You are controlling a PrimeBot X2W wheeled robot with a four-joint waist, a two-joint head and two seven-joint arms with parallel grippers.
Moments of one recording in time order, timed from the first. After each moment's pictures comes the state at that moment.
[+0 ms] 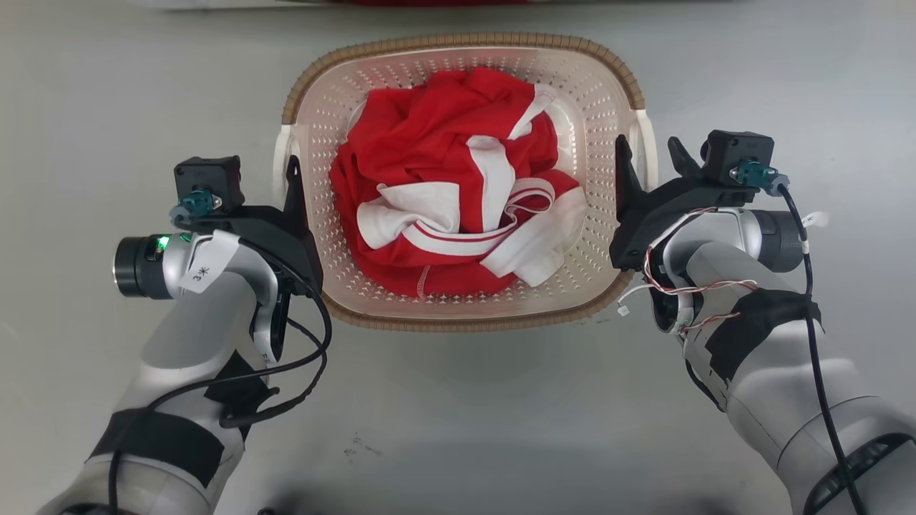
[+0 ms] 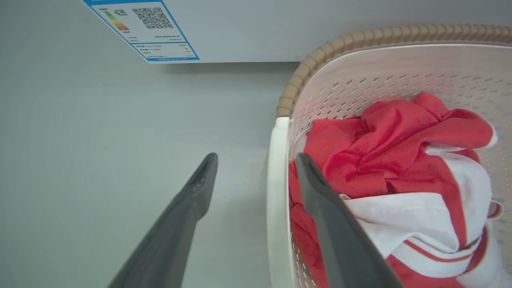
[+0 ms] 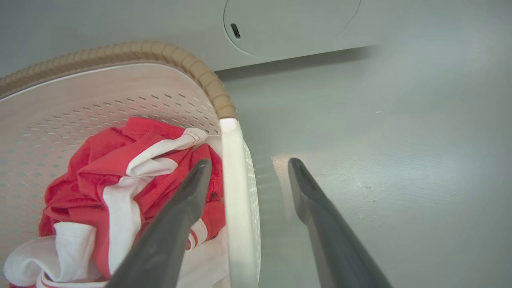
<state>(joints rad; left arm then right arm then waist) -0.97 0.08 -0.57 1.14 -0.68 0.10 -0.25 -1.07 -0.07 0.88 1.14 0.97 -0.13 -0.26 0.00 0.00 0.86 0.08</state>
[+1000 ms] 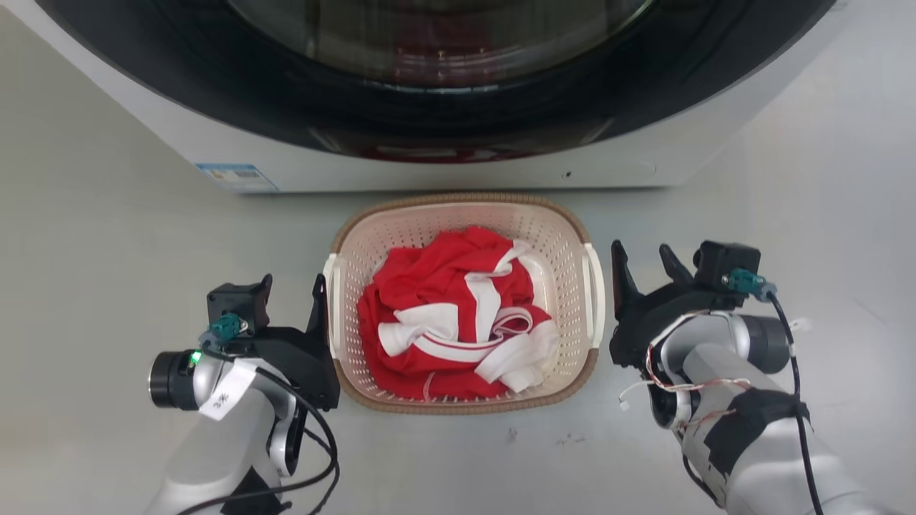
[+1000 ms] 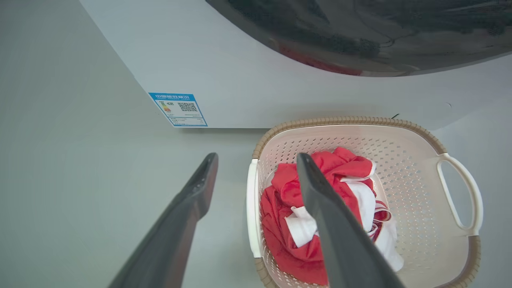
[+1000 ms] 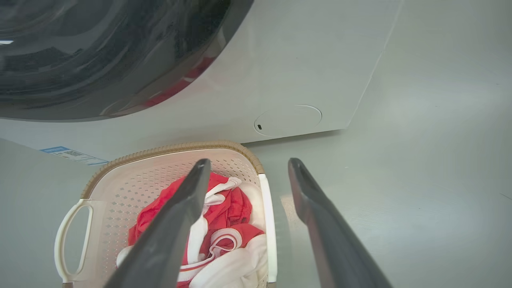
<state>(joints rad) -0.67 0.10 -0.50 0.97 -0.62 0.08 -0.25 -0.82 -0.08 0.75 1.02 0.88 -0.13 -0.26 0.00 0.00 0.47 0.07</state>
